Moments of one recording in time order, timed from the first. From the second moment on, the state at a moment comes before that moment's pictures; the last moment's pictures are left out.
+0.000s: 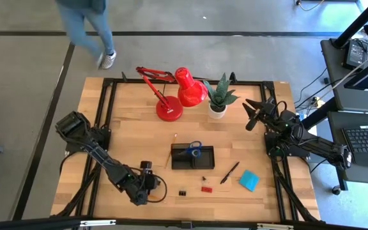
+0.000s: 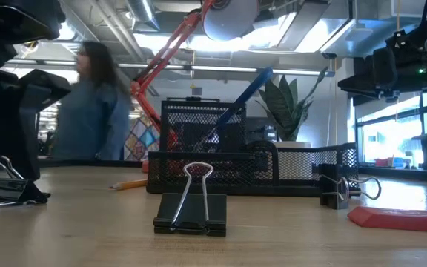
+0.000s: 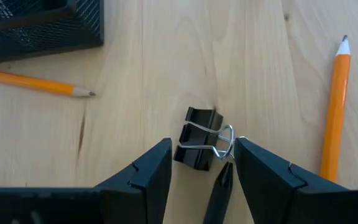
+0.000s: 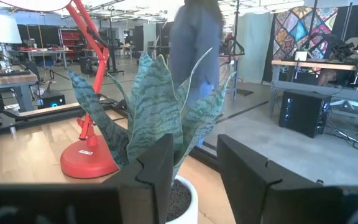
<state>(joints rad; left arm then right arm) -0.76 1.75 0.89 -0.29 -0.45 -0.62 -0.41 0.01 0.01 0.06 0.29 0.00</state>
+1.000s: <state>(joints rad) -0.76 1.75 0.91 -0.30 -0.45 -0.58 -0.41 0.01 0.01 0.06 0.29 0.00</state>
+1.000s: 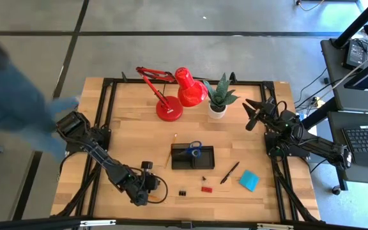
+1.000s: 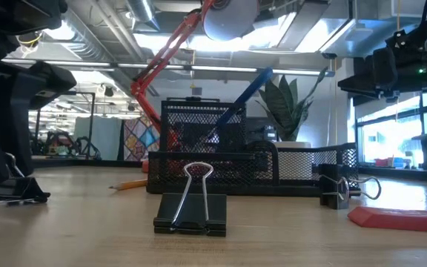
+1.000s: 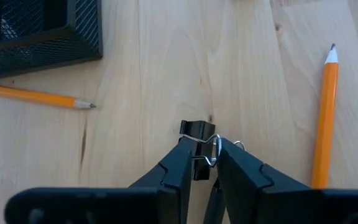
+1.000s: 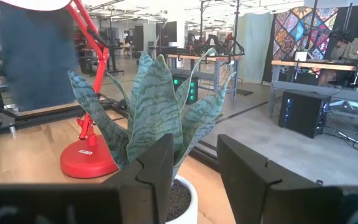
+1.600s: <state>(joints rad) -0.73 1.74 0.97 -0.31 -0.57 -0.38 -0.41 0.01 0.01 0.06 0.29 0.00</state>
